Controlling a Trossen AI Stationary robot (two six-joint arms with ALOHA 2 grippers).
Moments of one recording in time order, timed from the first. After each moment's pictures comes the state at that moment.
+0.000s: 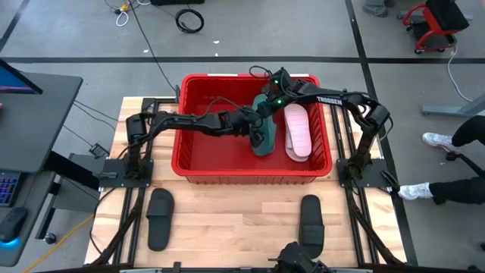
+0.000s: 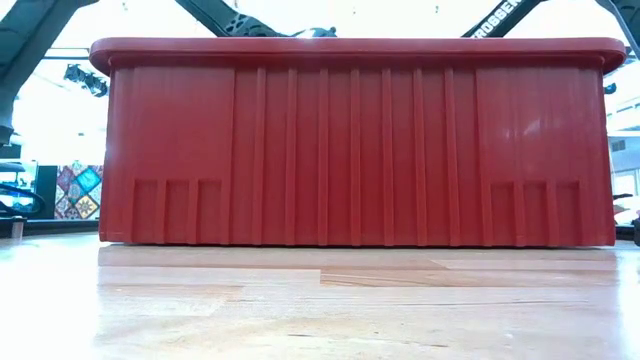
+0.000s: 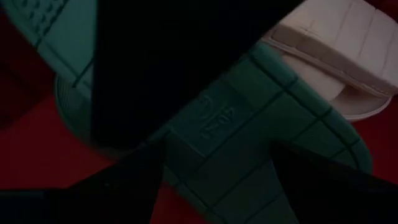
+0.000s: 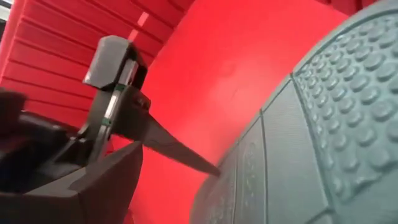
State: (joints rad) left arm 0.28 1.98 1.38 -0.11 -0.17 -0.32; right arm -0.72 1.81 1.25 -0.26 -0.66 0.40
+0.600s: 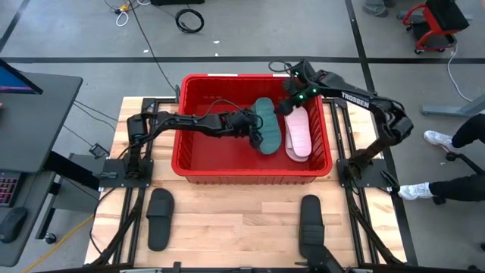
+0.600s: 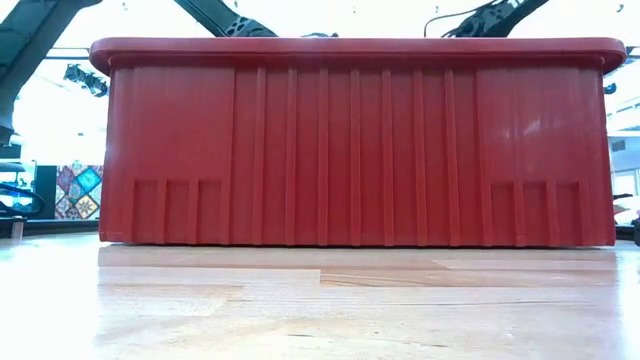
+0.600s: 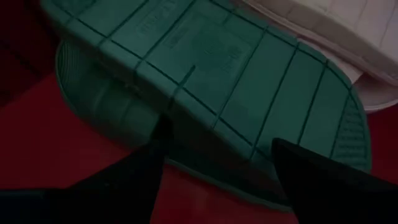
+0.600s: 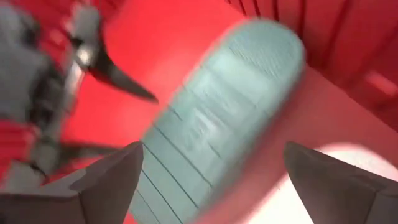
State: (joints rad) left arm 0.28 1.99 1.38 -0.14 -0.19 -0.36; right arm -0.83 1.57 1.25 -0.68 -0.45 0.13
